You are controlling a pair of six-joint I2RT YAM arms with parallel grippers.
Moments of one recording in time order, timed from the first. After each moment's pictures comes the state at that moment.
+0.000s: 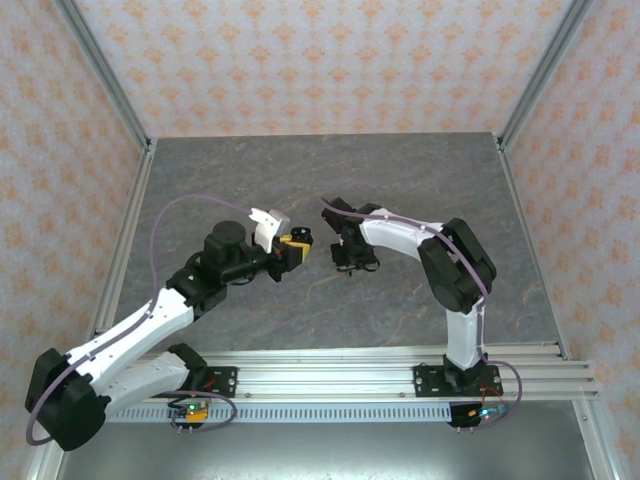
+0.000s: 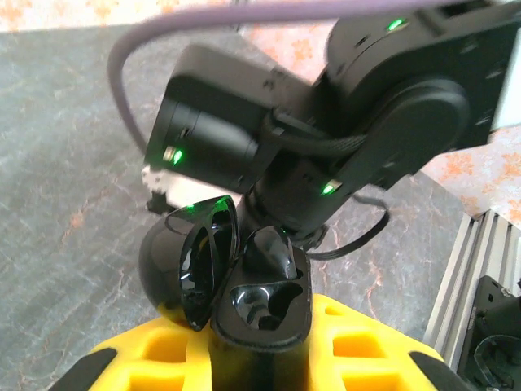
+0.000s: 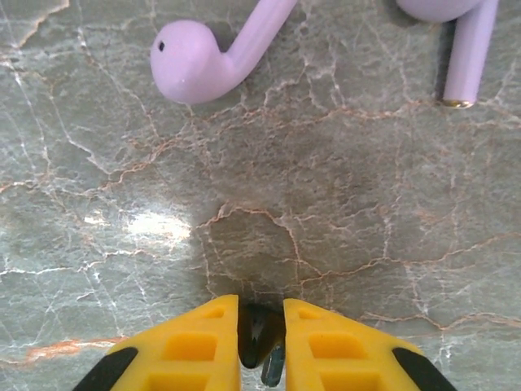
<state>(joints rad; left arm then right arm) -0.57 1.00 0.64 -0.02 0.34 -0.26 0.67 1.94 1.32 -0.81 -0.05 0.49</state>
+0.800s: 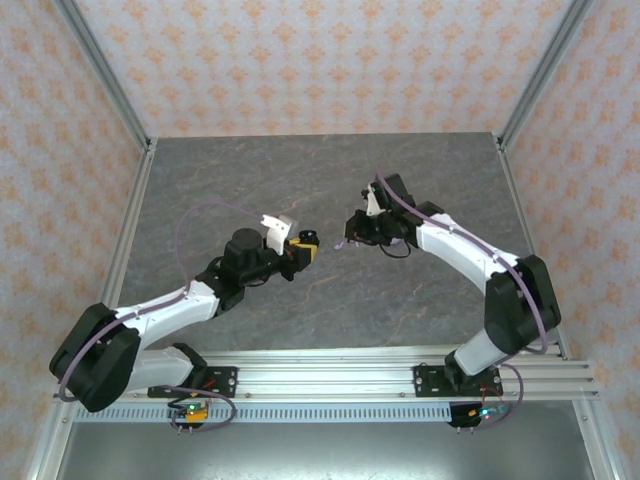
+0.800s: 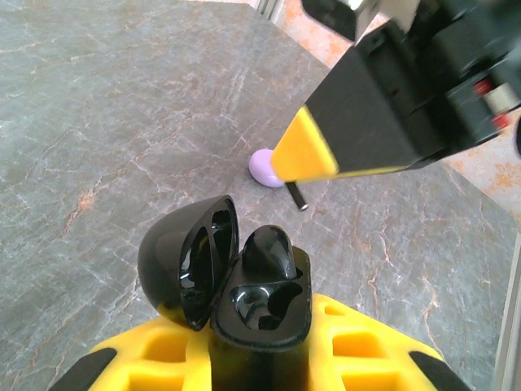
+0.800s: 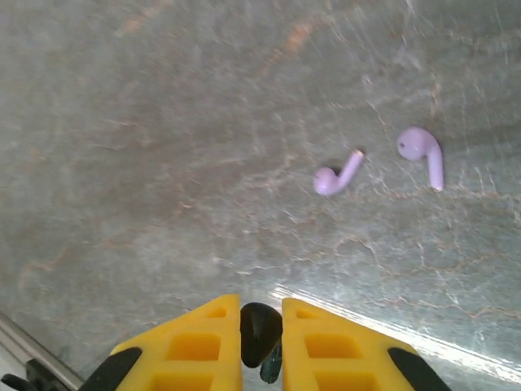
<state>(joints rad) -0.57 1.24 0.50 0.40 0.29 -0.31 0.49 1.52 1.12 -0.50 -0.37 0.61</state>
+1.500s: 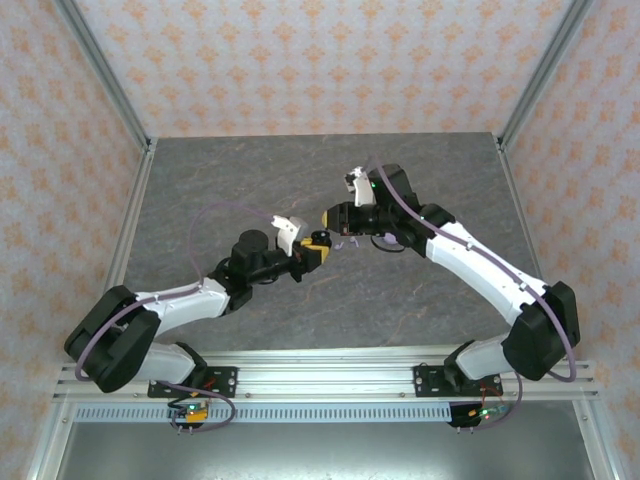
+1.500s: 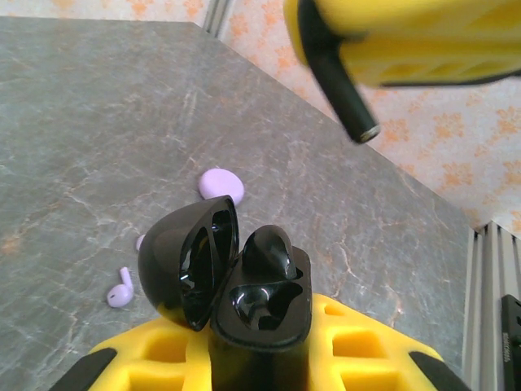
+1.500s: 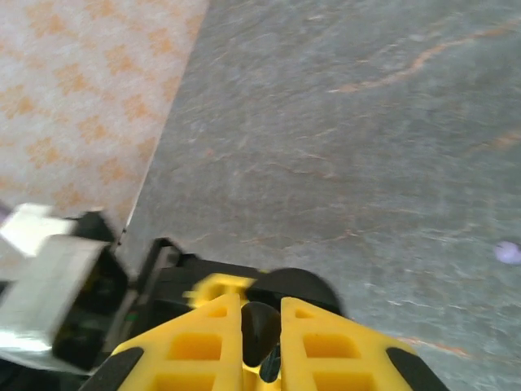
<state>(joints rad) -0.60 1.35 0.51 0.58 0.38 -0.31 0.62 1.40 1.20 -0.42 -0.45 0.55</state>
